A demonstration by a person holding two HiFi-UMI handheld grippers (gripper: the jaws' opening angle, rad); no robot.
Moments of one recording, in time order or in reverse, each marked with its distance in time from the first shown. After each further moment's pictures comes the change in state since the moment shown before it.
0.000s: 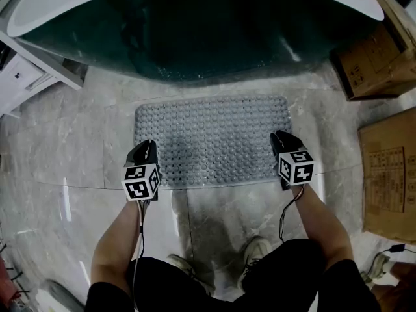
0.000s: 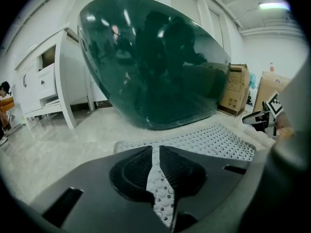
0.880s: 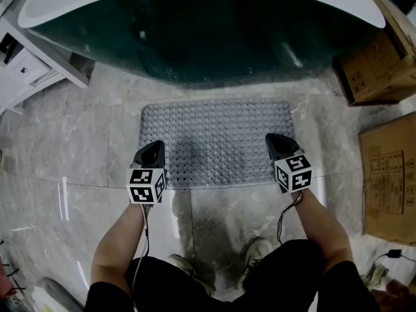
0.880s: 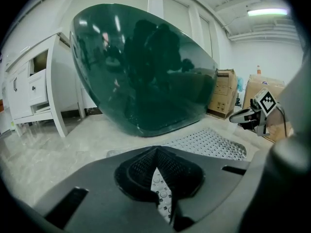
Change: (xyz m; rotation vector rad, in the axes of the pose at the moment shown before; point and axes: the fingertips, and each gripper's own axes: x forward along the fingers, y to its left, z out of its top) left arm -0.018 -0.023 0.019 0.053 -0.067 -0.102; right arm -0.010 0.054 0.032 -0.151 -0.067 0.120
